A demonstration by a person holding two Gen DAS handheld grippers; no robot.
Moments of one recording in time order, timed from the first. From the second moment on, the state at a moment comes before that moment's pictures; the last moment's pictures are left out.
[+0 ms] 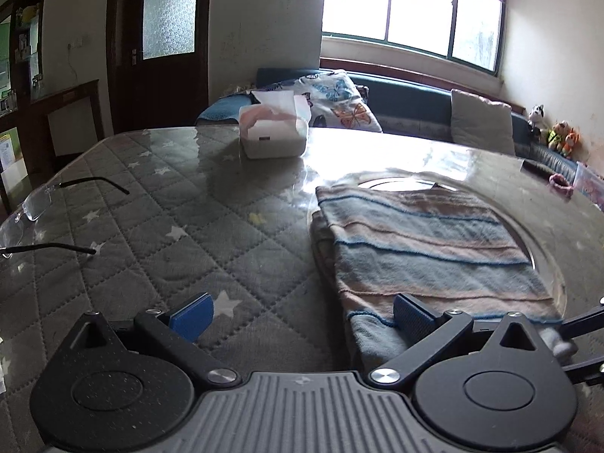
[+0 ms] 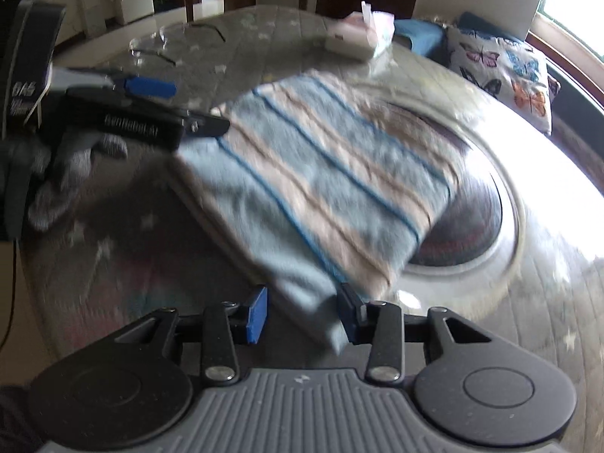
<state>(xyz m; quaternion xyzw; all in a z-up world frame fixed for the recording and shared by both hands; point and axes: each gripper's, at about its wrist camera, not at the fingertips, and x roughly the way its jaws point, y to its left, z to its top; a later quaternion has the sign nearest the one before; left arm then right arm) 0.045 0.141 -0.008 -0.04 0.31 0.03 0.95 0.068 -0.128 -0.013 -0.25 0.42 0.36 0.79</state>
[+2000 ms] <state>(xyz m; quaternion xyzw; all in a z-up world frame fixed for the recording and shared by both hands) 0.187 0.145 -0.010 0.02 0.37 0.03 0.93 0.231 -0.085 -0.028 -0.08 0.39 0.36 0.84</state>
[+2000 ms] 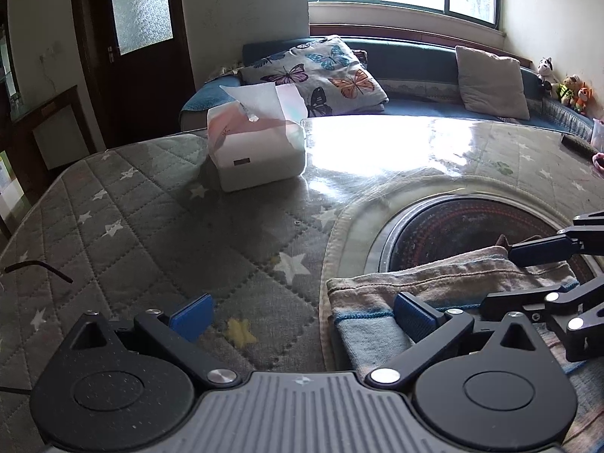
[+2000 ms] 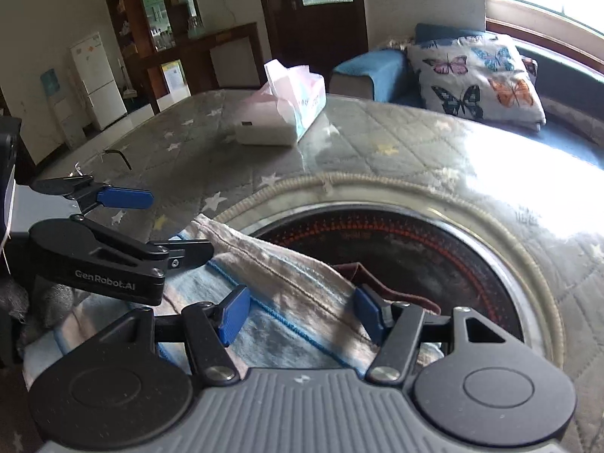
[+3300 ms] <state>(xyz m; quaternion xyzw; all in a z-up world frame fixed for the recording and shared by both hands) 0.155 0.144 0.003 0.03 0.34 0.05 0.94 0.075 -0.033 -0.010 -0.24 0.28 0.46 0.81</state>
